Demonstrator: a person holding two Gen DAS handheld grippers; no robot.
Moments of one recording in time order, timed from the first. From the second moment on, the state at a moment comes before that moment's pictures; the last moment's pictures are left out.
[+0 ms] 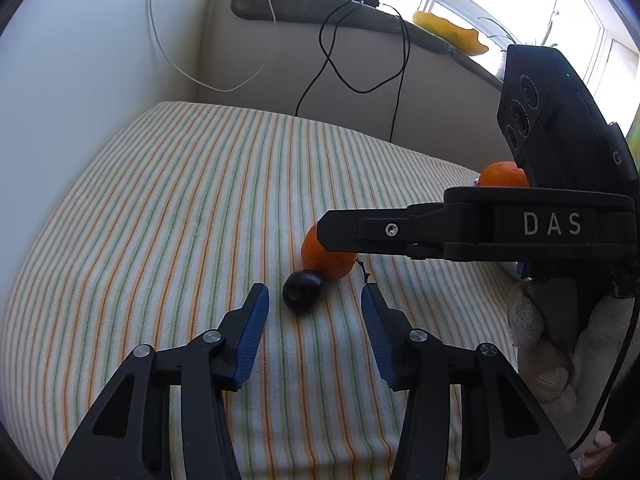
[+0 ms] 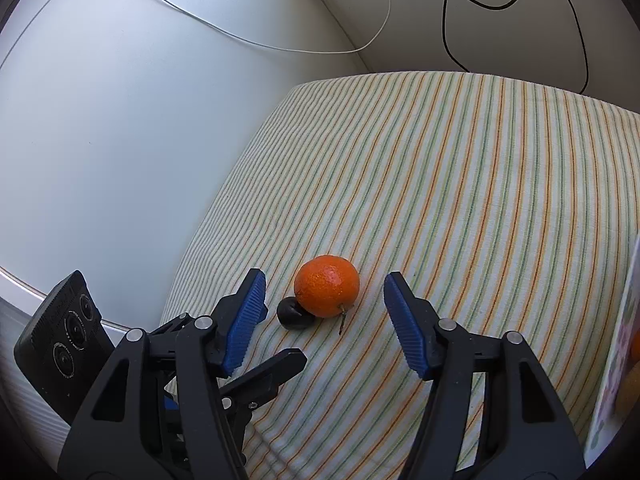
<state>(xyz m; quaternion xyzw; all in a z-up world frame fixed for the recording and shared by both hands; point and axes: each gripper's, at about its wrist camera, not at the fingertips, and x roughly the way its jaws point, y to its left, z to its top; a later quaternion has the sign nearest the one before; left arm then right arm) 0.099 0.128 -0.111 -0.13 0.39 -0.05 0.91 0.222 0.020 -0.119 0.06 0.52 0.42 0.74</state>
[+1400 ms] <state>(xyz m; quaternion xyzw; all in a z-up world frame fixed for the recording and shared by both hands) 0.098 0.125 -0.100 -0.13 0.38 -0.05 0.91 0.210 0.021 -0.119 0.05 0.51 0.43 0.75</state>
